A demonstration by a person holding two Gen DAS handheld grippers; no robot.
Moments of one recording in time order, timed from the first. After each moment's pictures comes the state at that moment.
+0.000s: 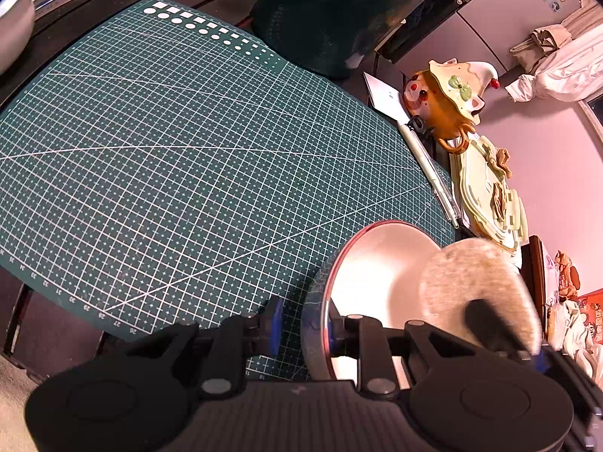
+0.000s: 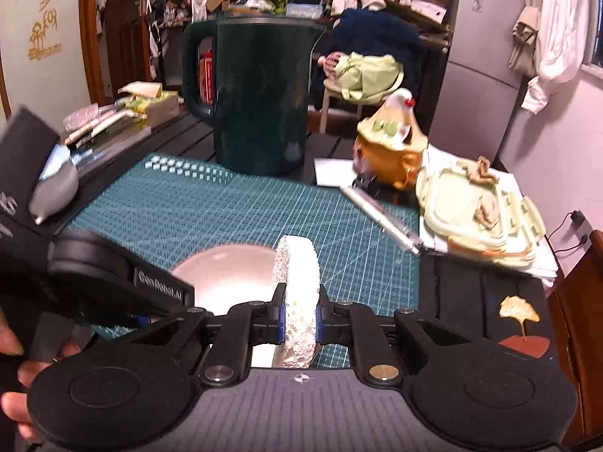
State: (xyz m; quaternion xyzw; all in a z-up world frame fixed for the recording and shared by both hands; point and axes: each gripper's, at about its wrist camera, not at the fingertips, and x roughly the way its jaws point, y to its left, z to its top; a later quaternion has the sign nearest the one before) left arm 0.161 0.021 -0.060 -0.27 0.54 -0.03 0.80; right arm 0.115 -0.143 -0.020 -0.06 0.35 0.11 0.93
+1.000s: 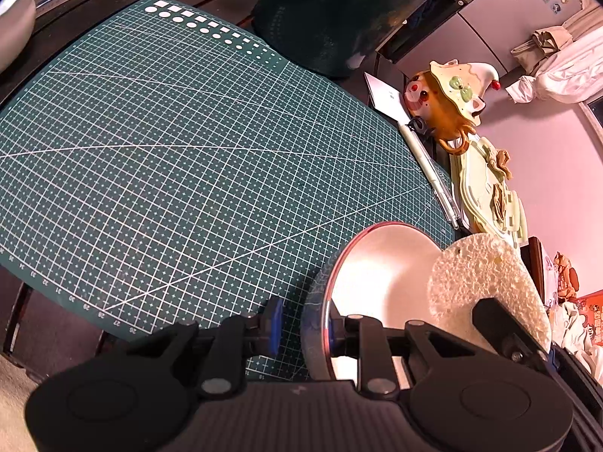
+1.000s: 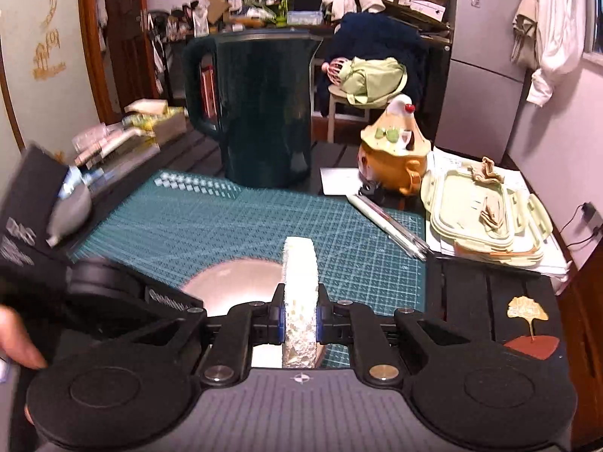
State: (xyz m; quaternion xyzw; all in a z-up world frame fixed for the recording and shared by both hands) left arm 0.160 0.017 -0.059 -0.27 0.54 -0.03 0.80; right arm 0.119 -0.154 -0.014 -0.01 0.36 0.14 0.92
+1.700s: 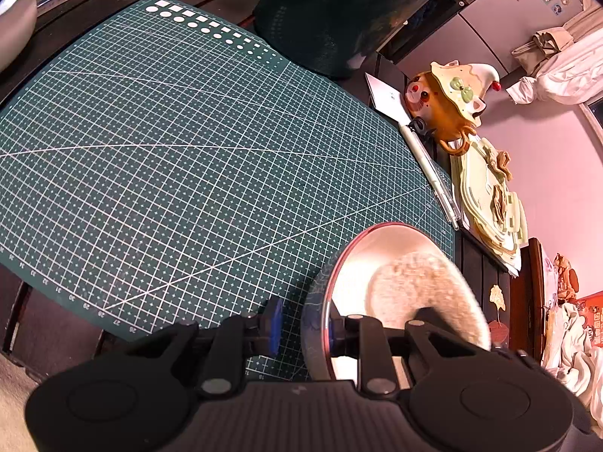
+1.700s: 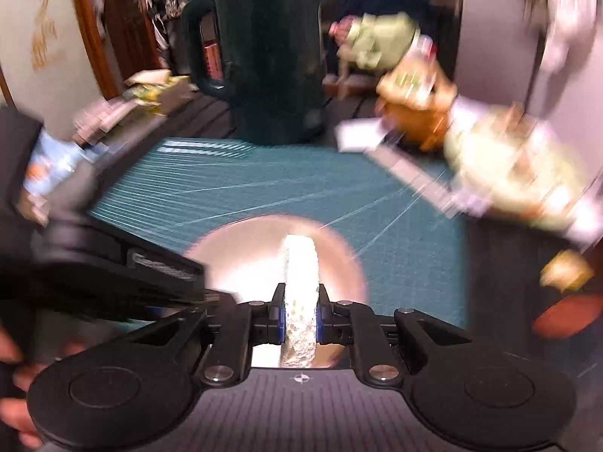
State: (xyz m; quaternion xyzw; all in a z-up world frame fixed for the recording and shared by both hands) left arm 0.161 0.019 -0.059 -0.27 0.54 -0.03 0.80; right arm 0.125 -0.134 -0.045 -0.06 0.38 0.13 0.91
